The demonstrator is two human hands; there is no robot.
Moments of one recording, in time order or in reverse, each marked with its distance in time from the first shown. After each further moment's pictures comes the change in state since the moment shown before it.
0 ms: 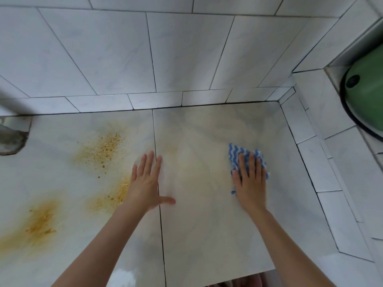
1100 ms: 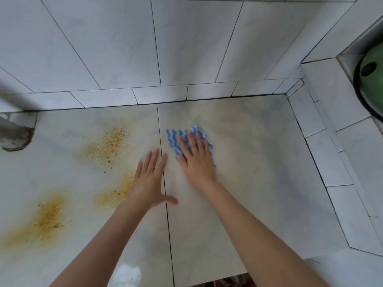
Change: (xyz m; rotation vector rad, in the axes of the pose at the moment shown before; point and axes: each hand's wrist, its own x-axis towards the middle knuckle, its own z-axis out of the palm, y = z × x) left_hand -0.003 -0.009 0.002 -0.011 0.020 0.061; right_hand 0.030 -0.153 0.009 0.061 -0.016 -0.400
